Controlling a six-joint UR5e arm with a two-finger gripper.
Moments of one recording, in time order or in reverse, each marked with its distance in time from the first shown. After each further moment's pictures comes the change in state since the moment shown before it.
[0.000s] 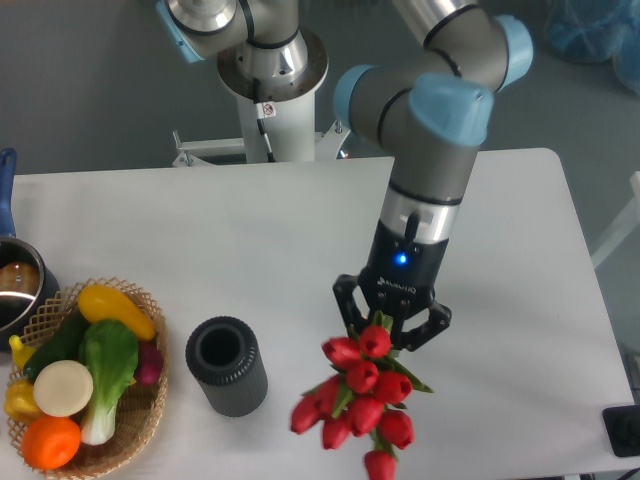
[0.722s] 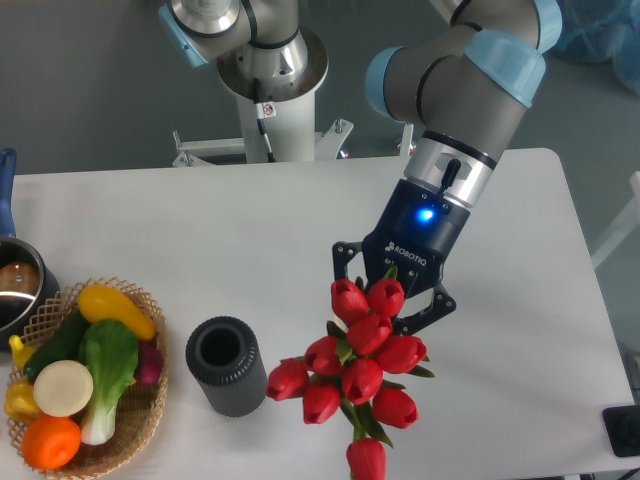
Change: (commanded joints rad) arm 0.000 -0.008 0.008 0.064 -0.236 -0.106
